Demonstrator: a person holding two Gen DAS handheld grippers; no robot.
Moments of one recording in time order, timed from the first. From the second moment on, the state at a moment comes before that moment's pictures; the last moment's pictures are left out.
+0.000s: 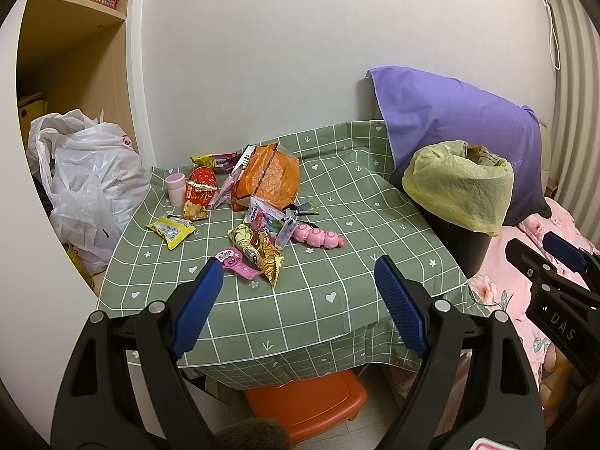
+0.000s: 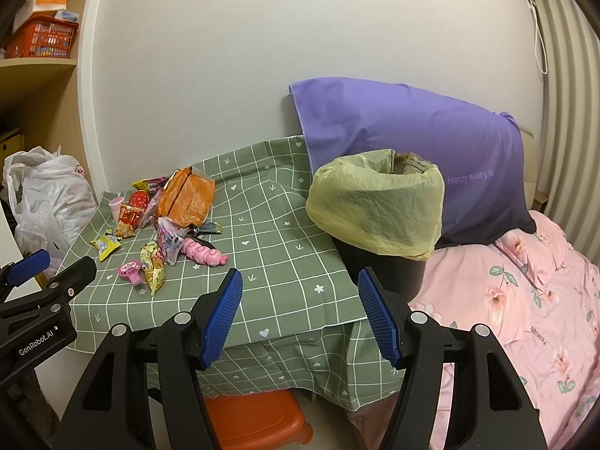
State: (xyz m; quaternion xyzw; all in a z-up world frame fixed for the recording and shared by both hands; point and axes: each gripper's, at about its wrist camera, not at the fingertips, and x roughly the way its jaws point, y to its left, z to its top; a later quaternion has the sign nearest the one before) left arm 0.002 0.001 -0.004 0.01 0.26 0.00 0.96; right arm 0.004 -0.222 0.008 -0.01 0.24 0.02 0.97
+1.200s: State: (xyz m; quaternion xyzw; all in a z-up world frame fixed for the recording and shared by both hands) left arm 0.091 0.062 -0.061 -0.02 0.31 0.05 0.95; right arm 0.087 -0.212 -0.024 -0.03 0.28 0.04 0.96
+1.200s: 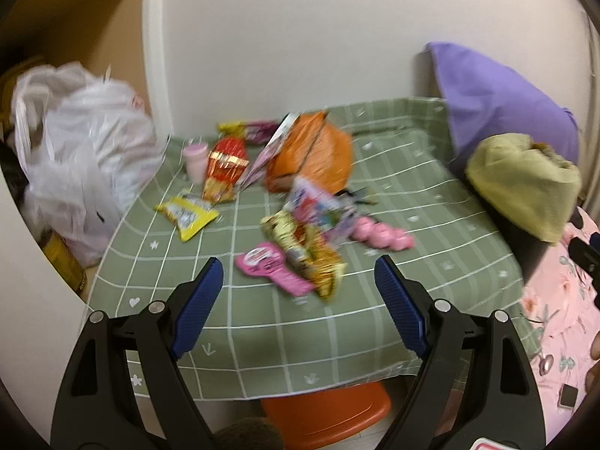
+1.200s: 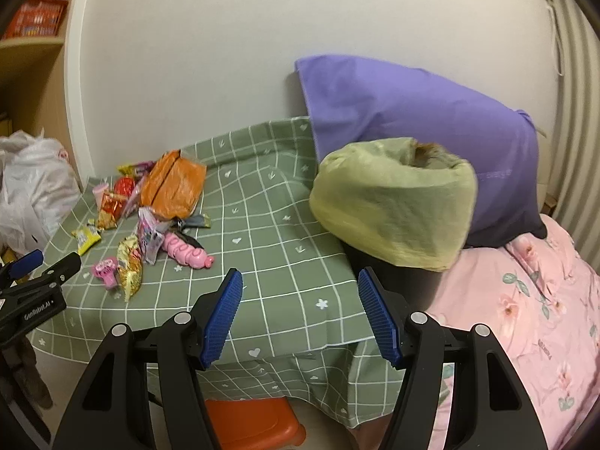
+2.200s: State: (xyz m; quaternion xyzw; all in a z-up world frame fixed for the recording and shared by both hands) left arm 0.136 0.187 -0.110 -0.13 0.38 0.09 0.91; right arm 0.210 -0.014 -0.091 -0.07 0.39 0.37 0.84
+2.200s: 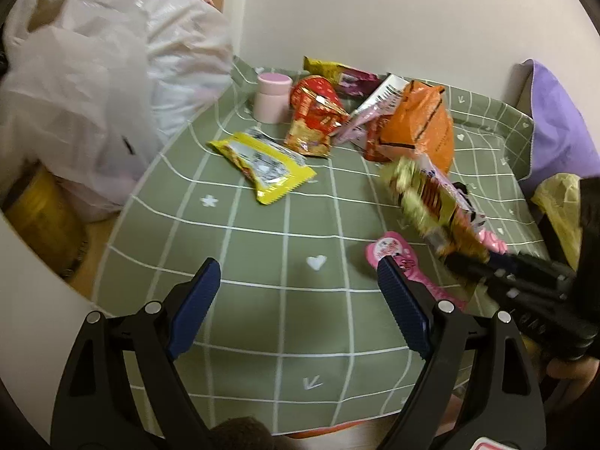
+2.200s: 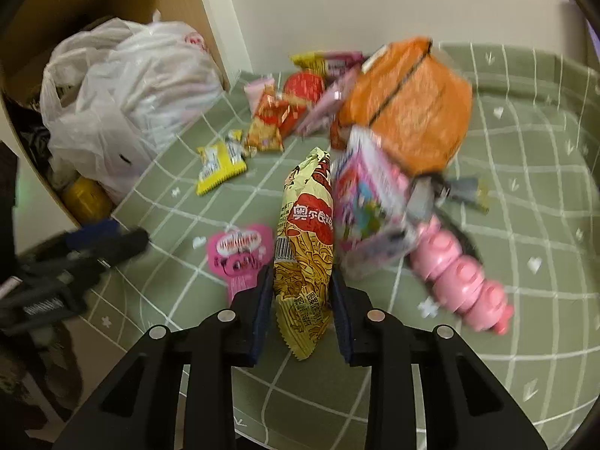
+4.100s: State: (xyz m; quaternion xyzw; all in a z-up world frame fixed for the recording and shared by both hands) left arm 0.287 0.041 0.029 -0.08 0.27 -0.12 0.95; right arm 0.258 -0.222 0.040 0.00 0.26 0.18 0.95
